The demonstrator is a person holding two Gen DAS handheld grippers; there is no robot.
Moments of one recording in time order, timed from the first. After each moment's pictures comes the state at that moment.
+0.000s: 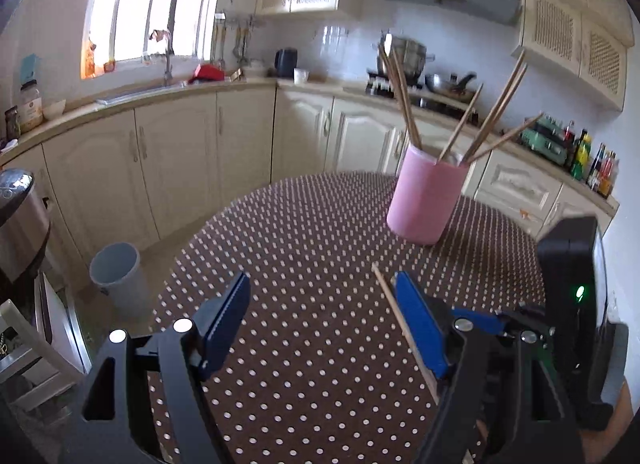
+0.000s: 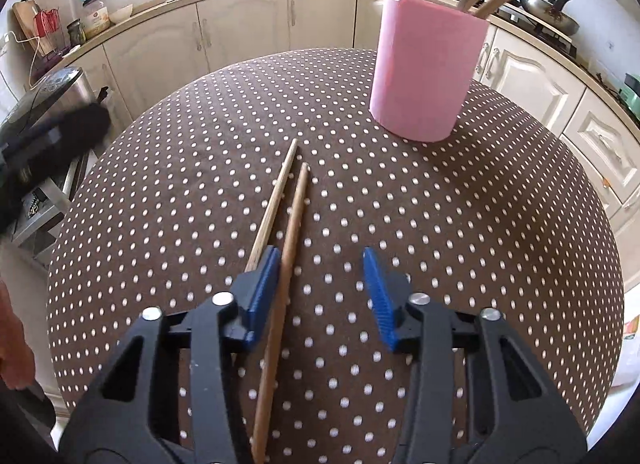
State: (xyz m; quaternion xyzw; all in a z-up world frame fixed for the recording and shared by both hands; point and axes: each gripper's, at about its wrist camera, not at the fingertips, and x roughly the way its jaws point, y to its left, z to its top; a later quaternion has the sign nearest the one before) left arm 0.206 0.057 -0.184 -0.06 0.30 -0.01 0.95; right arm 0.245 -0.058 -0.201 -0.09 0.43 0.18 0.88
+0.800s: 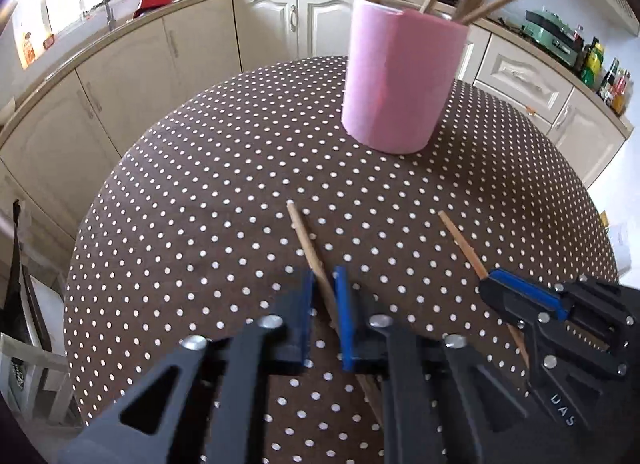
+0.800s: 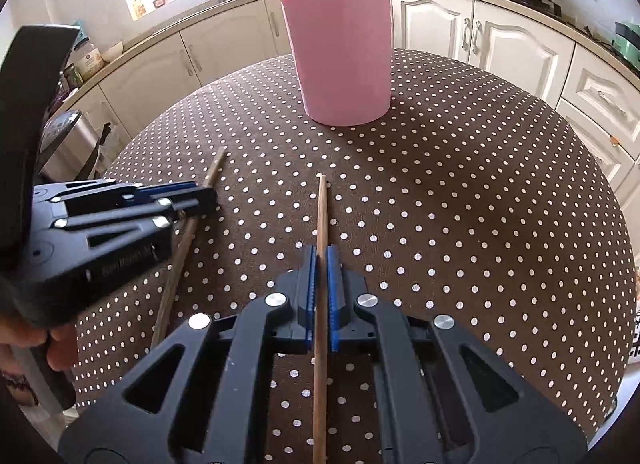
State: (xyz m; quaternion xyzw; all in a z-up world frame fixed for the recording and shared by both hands) left arm 0.304 -0.017 -0.237 0.00 0.48 -0.04 0.88; right arm 0.248 -0.137 -0.205 0.00 0.43 0.19 0.88
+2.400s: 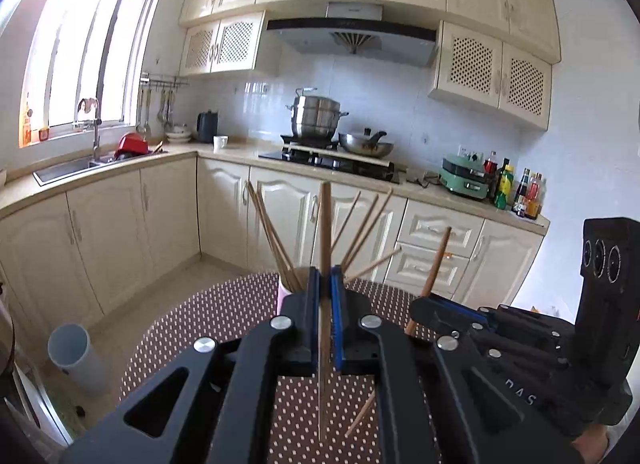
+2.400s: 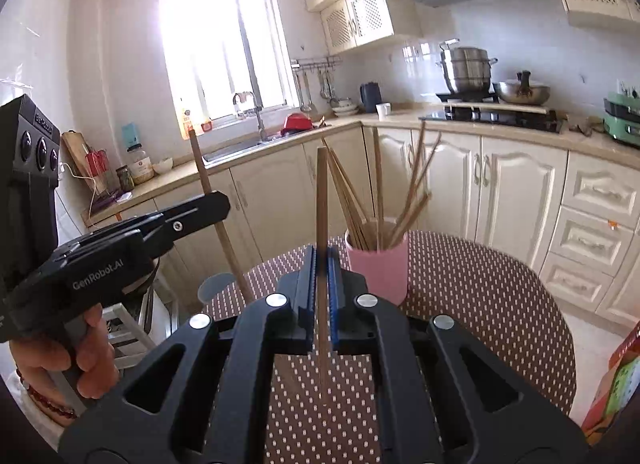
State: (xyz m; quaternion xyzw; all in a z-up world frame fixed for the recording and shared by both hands) left arm 0.203 -0.013 -0.036 -0.04 0.18 -0.14 0.97; right arm 0.183 -0.162 -0.034 0.06 0.20 0.24 0.95
